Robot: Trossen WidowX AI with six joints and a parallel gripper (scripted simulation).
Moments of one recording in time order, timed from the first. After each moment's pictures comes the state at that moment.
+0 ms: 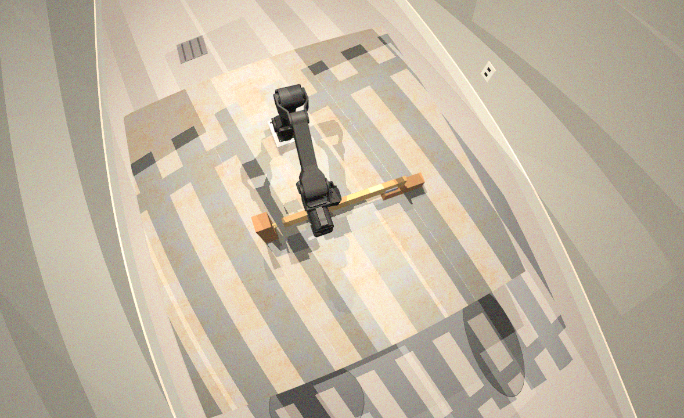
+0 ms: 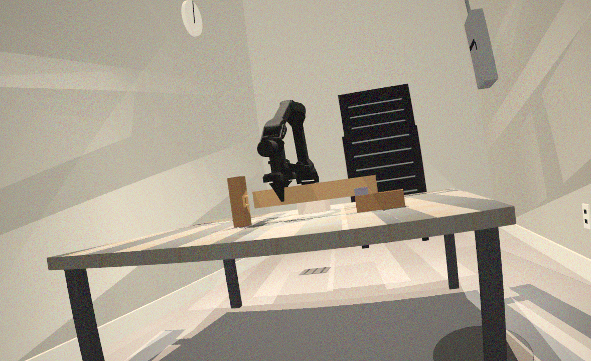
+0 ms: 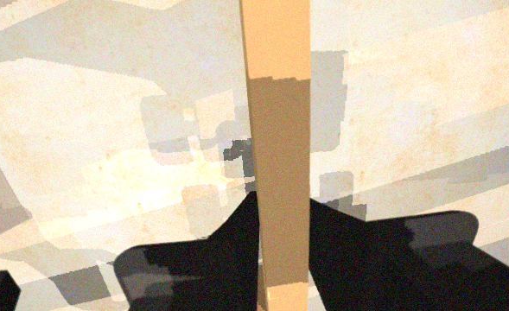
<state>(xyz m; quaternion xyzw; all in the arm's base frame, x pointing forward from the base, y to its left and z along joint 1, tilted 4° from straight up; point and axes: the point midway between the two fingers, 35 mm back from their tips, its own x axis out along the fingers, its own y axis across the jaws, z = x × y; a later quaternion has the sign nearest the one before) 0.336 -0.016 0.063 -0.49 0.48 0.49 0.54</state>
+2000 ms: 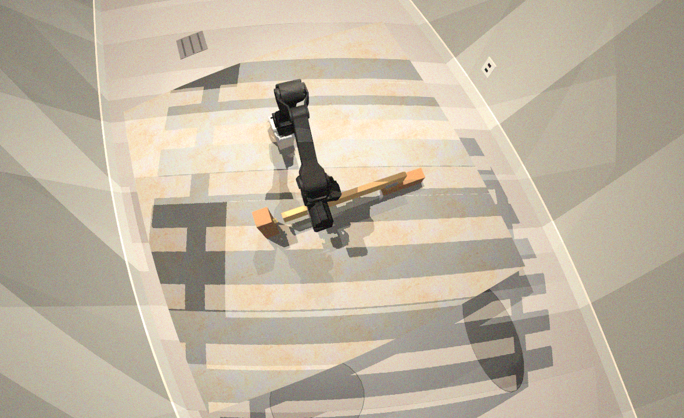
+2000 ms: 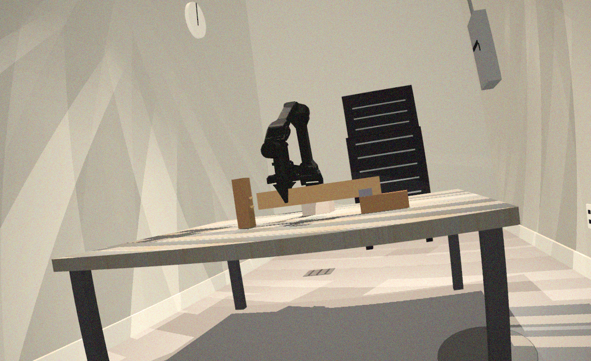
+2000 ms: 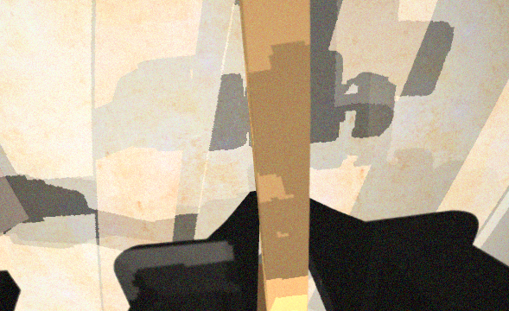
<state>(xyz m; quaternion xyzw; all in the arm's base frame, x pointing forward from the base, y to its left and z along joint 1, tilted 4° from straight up) 0.335 -0.018 0.063 -0.49 0.48 0.49 0.54</state>
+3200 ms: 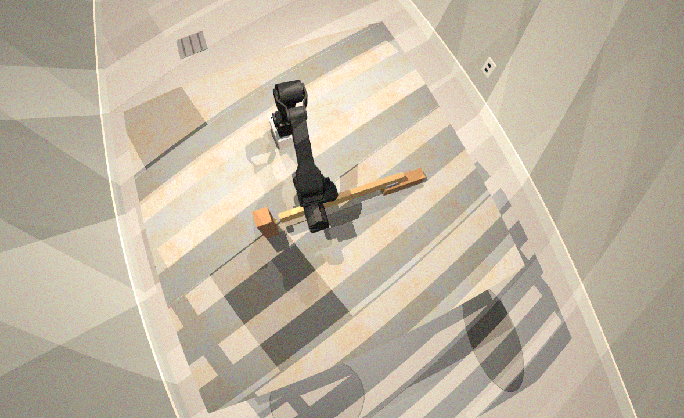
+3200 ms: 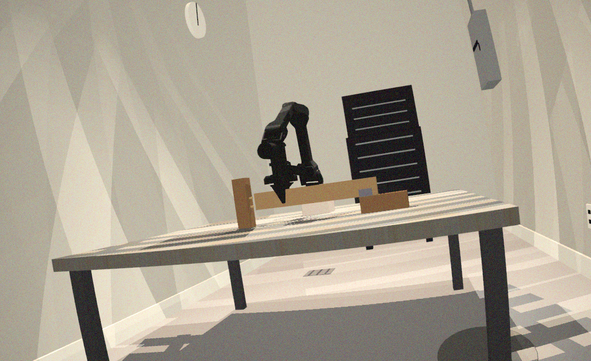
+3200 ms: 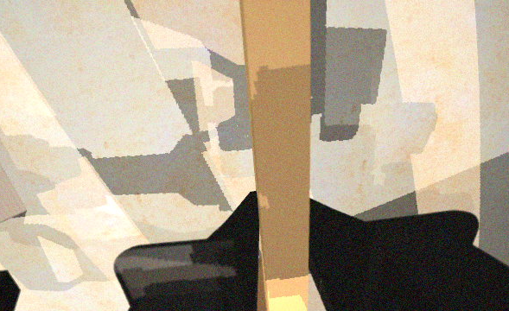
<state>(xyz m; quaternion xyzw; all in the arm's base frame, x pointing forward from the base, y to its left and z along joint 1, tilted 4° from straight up) 0.333 -0.029 0.062 -0.49 0.48 0.49 0.54</state>
